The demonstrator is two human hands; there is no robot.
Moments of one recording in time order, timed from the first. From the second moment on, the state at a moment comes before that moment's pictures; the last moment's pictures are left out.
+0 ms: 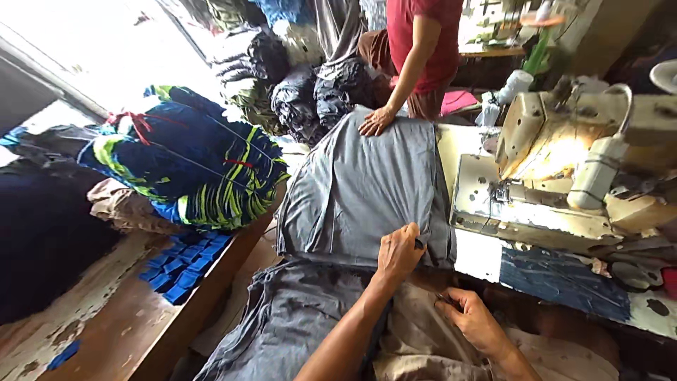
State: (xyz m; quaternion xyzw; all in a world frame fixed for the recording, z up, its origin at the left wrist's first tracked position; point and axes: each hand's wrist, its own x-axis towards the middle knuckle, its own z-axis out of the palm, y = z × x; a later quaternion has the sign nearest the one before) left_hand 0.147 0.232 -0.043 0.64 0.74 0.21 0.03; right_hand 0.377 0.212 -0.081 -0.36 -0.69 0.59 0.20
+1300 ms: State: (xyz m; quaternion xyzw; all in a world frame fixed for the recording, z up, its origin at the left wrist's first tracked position) left_hand 0.093 0.194 -0.019 0.70 0.60 0.37 0.07; right_hand 0.345 0.238 -0.028 -0.31 -0.73 0.55 0.27
